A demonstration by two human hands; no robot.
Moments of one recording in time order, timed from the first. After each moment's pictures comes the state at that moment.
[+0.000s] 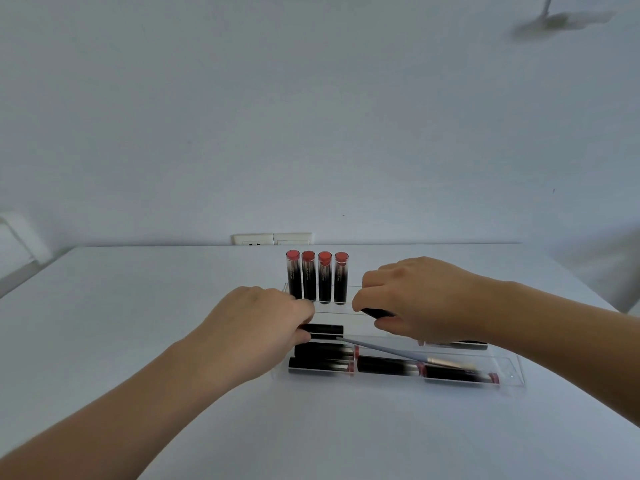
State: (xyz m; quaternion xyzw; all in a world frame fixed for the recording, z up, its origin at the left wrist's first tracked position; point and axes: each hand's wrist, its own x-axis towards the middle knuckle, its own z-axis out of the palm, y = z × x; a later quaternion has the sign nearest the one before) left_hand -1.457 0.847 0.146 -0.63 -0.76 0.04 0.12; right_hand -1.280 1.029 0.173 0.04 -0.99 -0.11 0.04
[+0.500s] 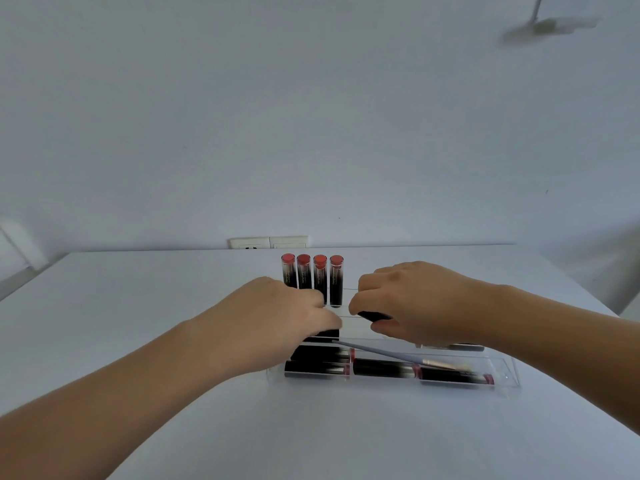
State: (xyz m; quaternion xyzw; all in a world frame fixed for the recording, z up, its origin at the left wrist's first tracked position) left_hand -1.454 0.859 0.162 -0.74 -0.65 0.08 0.15; right_hand -1.279 1.029 0.172 0.03 -0.99 -0.09 0.04
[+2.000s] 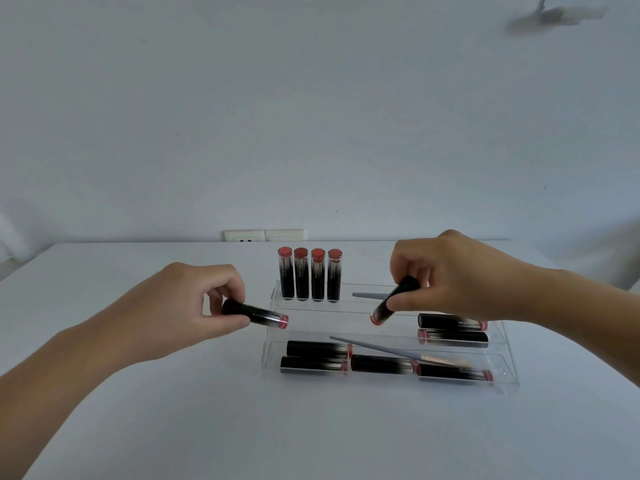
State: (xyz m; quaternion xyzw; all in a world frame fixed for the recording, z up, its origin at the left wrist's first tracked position) left_hand -1.519 0.798 0.163 -0.57 -0.79 -0.23 -0.05; right_hand -1.249 1.034 0.203 -0.15 -0.97 0.19 0.10
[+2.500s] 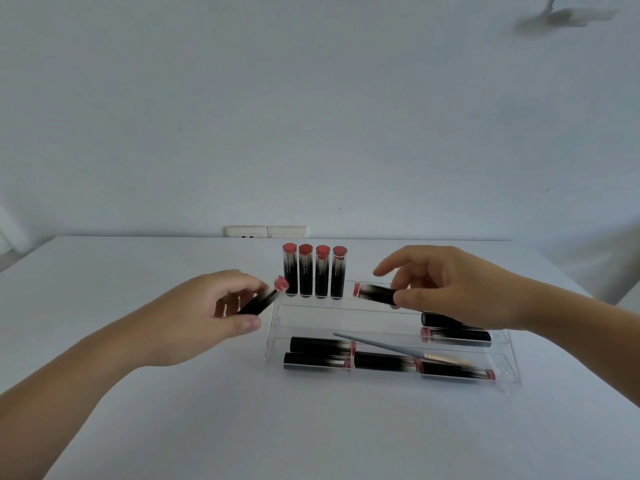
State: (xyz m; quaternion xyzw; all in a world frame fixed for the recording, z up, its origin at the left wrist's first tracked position) left_hand -1.516 0.806 0.148 -0.60 -0.73 -0.28 -0.16; right_hand -1.247 1.037 0.184 -0.15 -0.90 0.40 0.07
